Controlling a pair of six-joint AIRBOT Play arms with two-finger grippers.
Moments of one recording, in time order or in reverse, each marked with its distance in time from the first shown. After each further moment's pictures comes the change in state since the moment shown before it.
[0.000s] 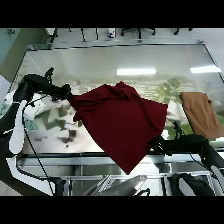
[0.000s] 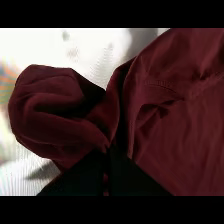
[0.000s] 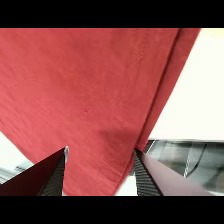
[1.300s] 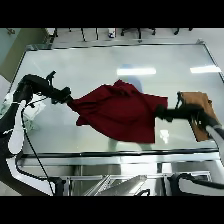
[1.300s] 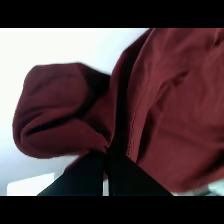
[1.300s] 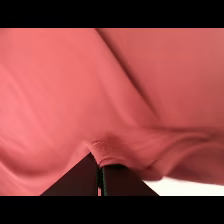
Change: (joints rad) left arm 0.000 0.011 -0.036 0.020 0.148 -0.003; right arm 0.032 -0.544 0.653 0.069 0.203 -0.114
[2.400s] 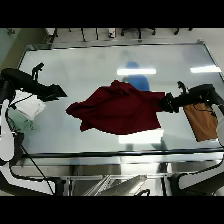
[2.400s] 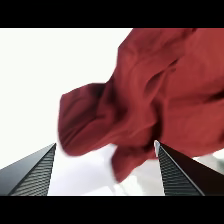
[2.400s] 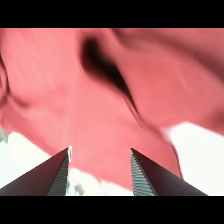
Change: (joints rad) left arm 0.112 0.090 0.086 0.017 0.110 0.229; right arm -0.171 -0.269 0.366 -0.090 -0.577 -0.006
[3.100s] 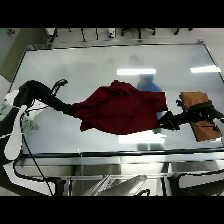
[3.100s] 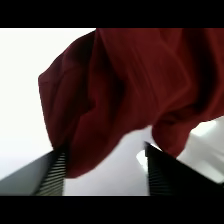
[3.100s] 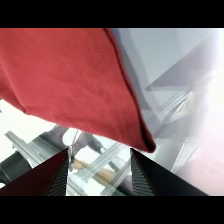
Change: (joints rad) left arm -0.136 -0.033 -0.206 0.158 -0.093 0.390; right arm -0.063 0.101 -0.331 -0.034 0.034 -0.127
